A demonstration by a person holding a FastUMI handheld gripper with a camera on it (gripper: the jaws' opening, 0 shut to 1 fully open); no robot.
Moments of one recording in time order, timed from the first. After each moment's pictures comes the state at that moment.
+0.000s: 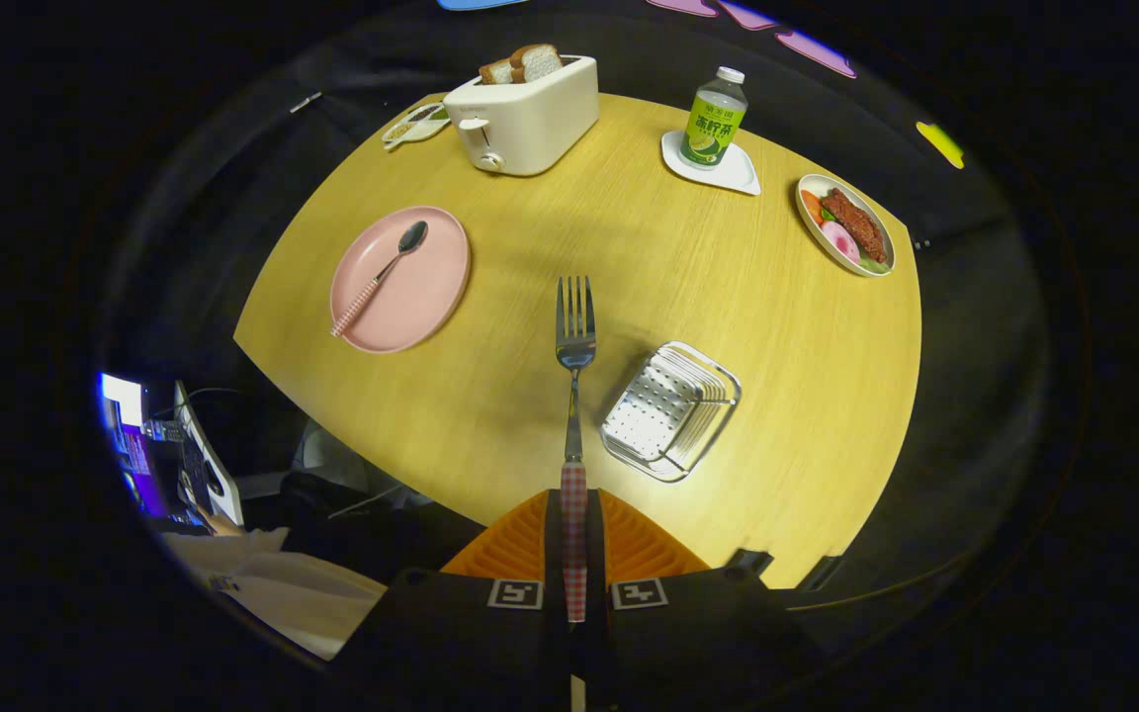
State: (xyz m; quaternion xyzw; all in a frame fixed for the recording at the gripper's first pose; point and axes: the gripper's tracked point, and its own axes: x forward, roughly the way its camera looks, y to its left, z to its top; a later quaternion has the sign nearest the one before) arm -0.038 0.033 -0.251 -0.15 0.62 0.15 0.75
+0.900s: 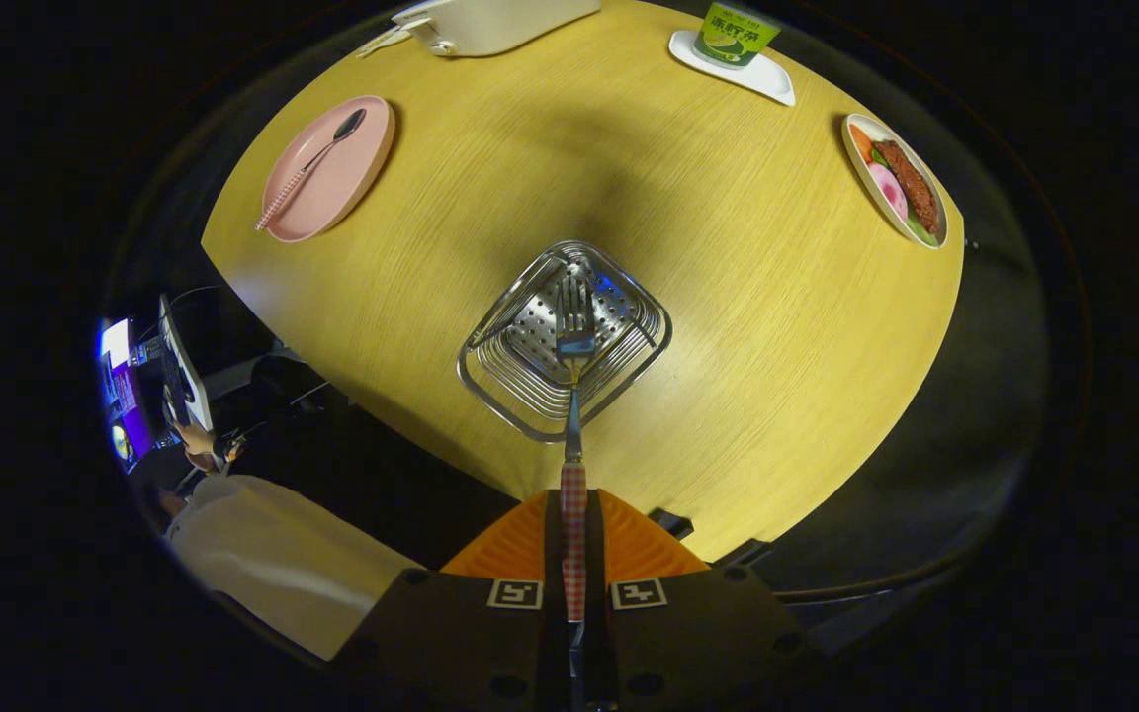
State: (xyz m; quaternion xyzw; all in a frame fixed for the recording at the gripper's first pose) arm -0.027 -0.043 -0.290 -0.22 0.75 0.16 0.60
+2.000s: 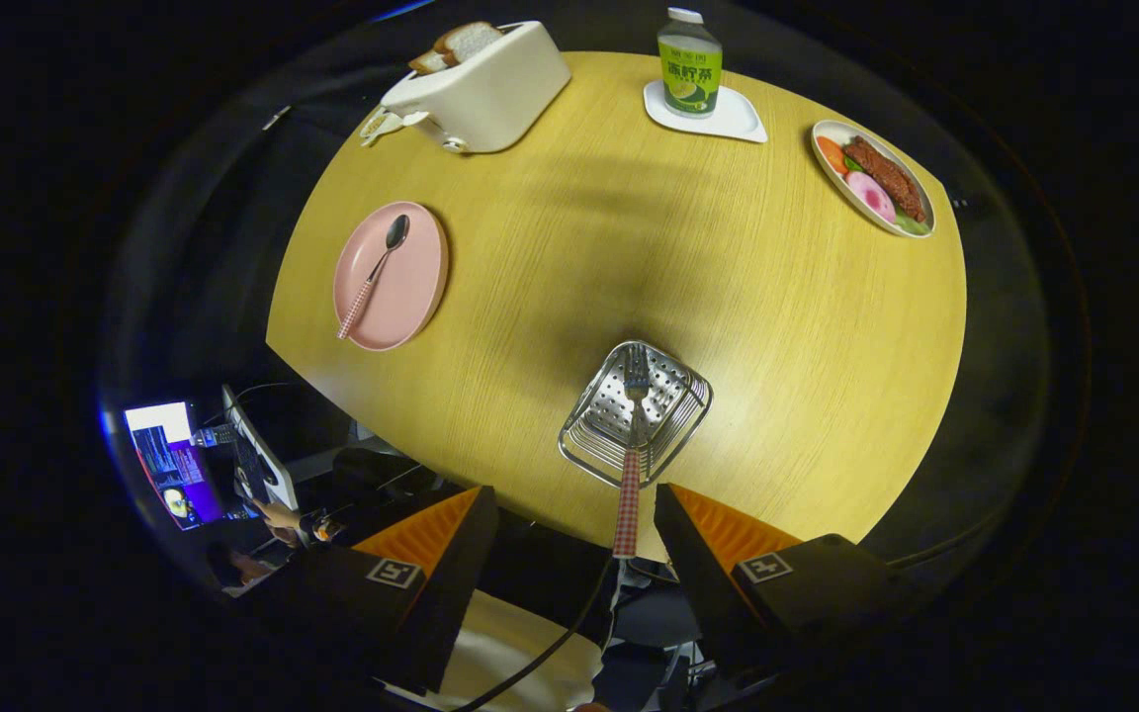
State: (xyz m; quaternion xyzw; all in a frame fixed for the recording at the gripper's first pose) arm -0.011 0.023 -0.242 -0.08 0.68 0.18 0.71
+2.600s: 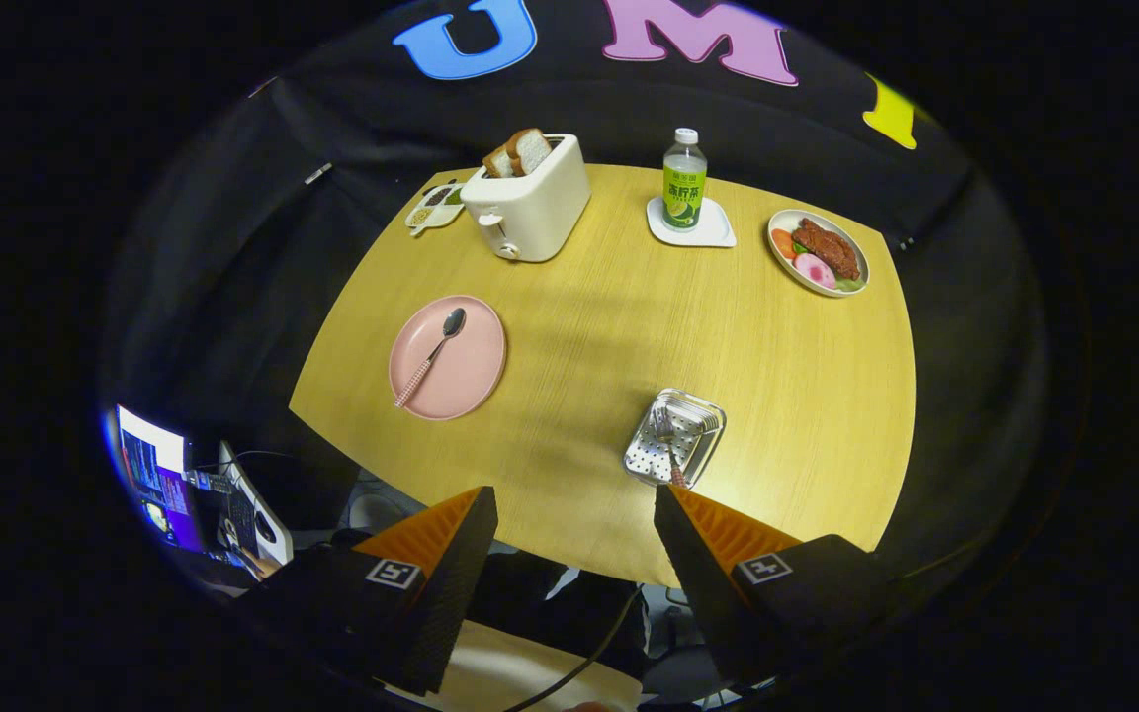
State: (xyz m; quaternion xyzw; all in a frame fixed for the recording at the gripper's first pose) arm -0.047 0.080 -0.185 -0.06 0.53 0.17 0.83
